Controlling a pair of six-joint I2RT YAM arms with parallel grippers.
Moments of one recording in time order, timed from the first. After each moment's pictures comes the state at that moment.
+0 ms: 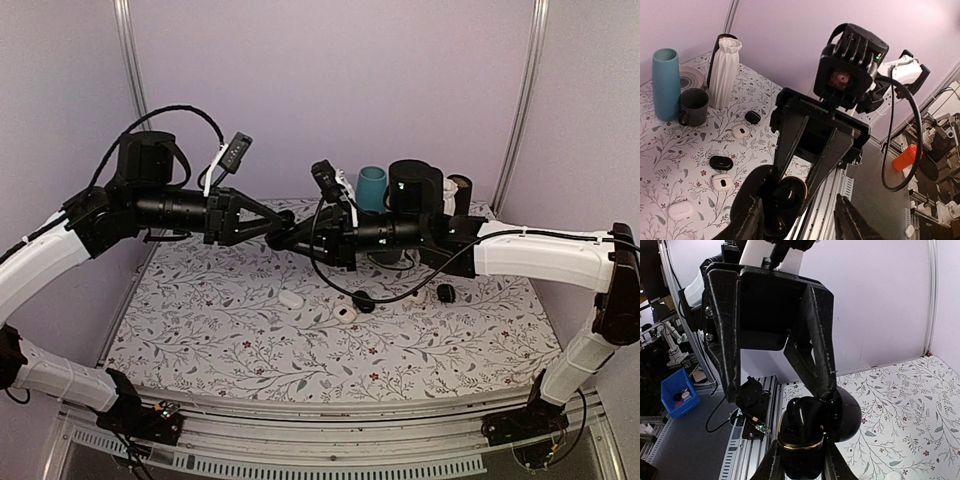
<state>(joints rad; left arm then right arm) -0.72 1.18 1.27 -0.42 0.60 -0.26 0.96 1.62 1.29 0.23 -0.61 0.12</state>
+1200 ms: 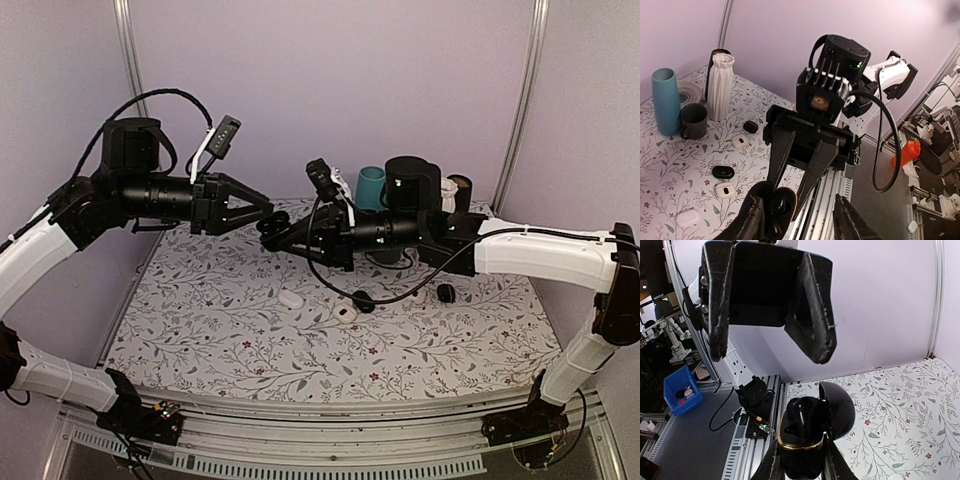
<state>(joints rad) -0.72 1.17 1.35 -0.48 0.61 -0.21 0.98 1.62 1.32 0.19 -0.60 0.10</state>
